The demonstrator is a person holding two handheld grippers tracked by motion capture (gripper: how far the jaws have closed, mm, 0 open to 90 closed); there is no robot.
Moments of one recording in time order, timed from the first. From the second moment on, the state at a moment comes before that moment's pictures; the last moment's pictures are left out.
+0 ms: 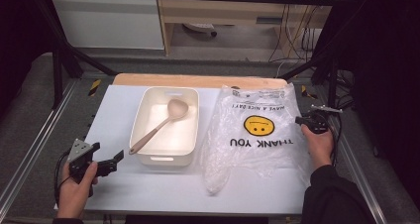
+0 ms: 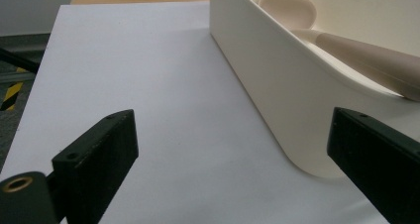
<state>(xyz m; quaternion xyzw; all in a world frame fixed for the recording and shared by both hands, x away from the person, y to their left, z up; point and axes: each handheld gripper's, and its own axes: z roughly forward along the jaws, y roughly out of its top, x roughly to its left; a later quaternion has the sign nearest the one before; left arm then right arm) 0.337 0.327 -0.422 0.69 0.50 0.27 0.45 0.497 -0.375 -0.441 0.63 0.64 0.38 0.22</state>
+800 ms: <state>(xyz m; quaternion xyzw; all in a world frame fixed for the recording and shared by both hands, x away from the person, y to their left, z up) 0.337 0.328 -0.421 0.69 0.50 0.27 0.45 0.450 -0.338 -0.406 0.55 0.70 0.37 0.26</state>
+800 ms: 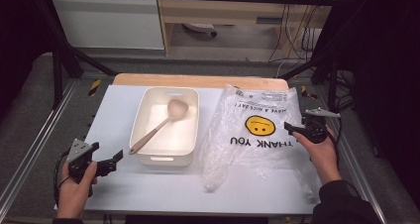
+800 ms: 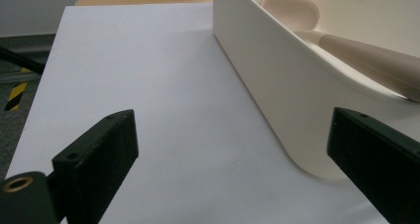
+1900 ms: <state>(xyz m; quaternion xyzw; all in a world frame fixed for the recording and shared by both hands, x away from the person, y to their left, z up) 0.337 0.328 -0.422 0.69 0.50 0.27 0.44 0.382 -0.258 -0.433 0.41 0.82 0.36 0.15</state>
